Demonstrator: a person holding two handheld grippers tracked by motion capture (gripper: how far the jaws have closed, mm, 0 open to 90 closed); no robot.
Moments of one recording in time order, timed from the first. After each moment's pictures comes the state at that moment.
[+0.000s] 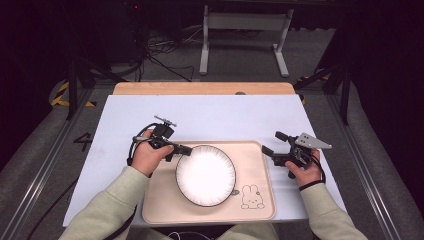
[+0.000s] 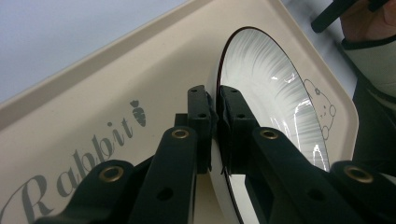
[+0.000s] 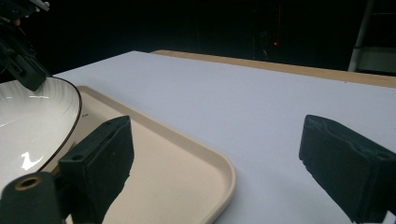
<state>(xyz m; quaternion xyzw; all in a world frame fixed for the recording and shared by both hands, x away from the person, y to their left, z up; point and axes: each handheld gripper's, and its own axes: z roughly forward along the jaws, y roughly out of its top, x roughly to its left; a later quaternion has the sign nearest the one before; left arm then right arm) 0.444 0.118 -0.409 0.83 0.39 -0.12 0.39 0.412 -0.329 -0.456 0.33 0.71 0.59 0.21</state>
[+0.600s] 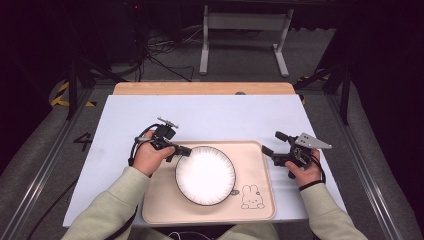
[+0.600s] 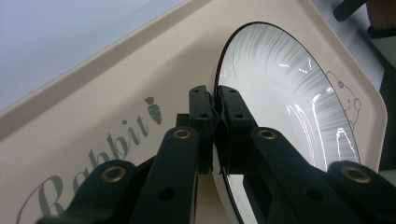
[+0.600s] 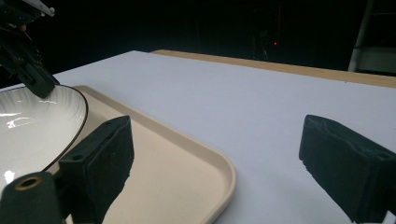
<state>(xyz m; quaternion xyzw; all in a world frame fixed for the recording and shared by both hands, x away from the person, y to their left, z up) 0.447 0.114 -0.417 0.84 0.39 -0.10 0.37 0.412 -0.329 -0.456 0.33 0.71 0.59 0.21</state>
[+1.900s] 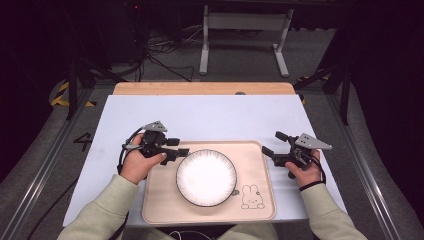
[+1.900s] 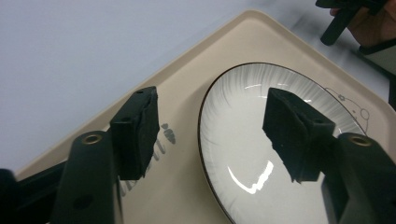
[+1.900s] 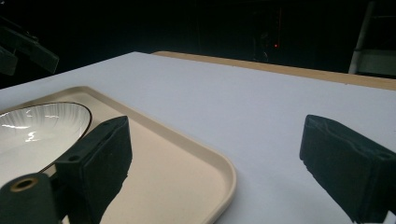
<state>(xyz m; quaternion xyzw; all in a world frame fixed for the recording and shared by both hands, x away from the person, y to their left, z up) 0.419 0.139 -0.405 0.82 0.33 0.01 0.46 0.411 -0.329 -0.456 0.32 0.71 0.59 0.21</state>
